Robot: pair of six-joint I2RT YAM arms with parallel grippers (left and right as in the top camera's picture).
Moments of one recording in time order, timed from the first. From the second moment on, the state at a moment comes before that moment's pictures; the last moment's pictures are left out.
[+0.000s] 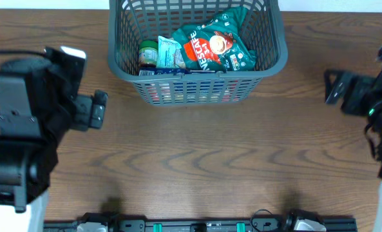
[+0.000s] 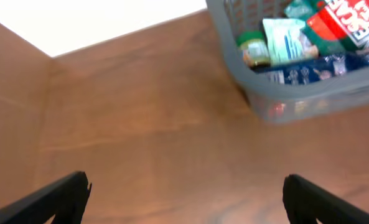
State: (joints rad) left arm -0.10 1.12 1.63 -1.25 -0.14 0.21; right arm -0.24 1.08 1.50 -1.04 -0.09 0.00
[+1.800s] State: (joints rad) left arm -0.10 0.63 0.83 -0.84 -0.19 0.00; right arm -0.03 0.45 0.82 -1.00 0.07 -0.11
